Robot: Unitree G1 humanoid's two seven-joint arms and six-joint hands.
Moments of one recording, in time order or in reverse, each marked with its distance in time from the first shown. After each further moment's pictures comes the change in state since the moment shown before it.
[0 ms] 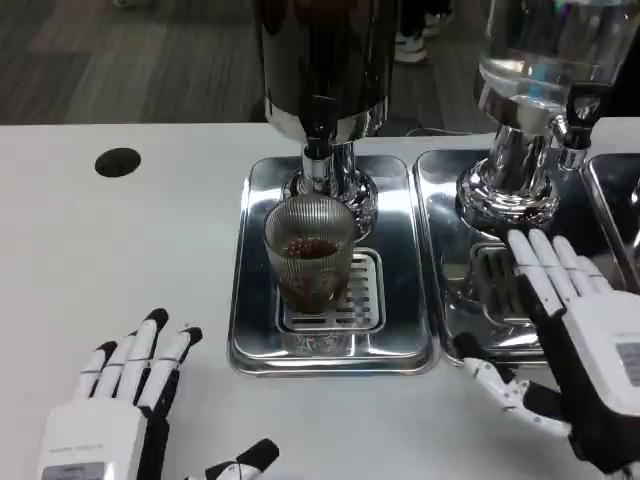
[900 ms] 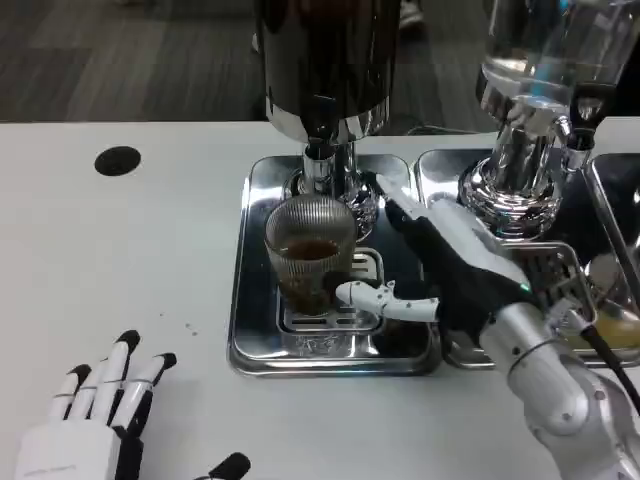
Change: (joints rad) left arm 0.004 0.037 0.001 0.091 -0.045 -0.012 0.062; right arm -0.518 0.213 0.102 0.252 0.289 0.261 0.491
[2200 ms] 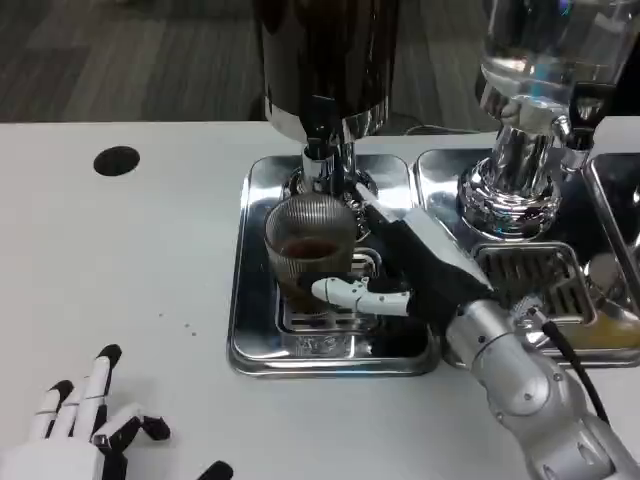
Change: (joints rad) left arm 0.031 0.001 0.014 0.025 -0.007 -0.007 0.044; right arm -0.104 0.081 0.001 0.236 0.110 -0.053 -0.052
